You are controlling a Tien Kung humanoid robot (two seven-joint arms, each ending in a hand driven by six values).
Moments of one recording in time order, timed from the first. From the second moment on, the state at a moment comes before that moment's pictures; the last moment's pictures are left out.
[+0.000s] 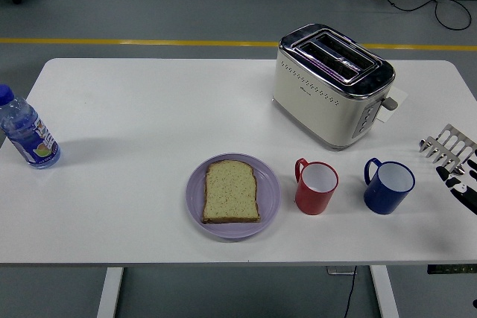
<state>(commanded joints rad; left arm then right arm) -0.11 0.01 -0.18 -0.19 0.64 0.03 0.09 -0.17 -0.26 1.42 1.45 -1.17 -0.33 0.19</state>
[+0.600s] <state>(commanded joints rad) -0.10 0.01 -0.18 -0.19 0.64 0.03 0.09 -0.14 -0.24 1.32 1.34 -1.24 -0.35 0.18</state>
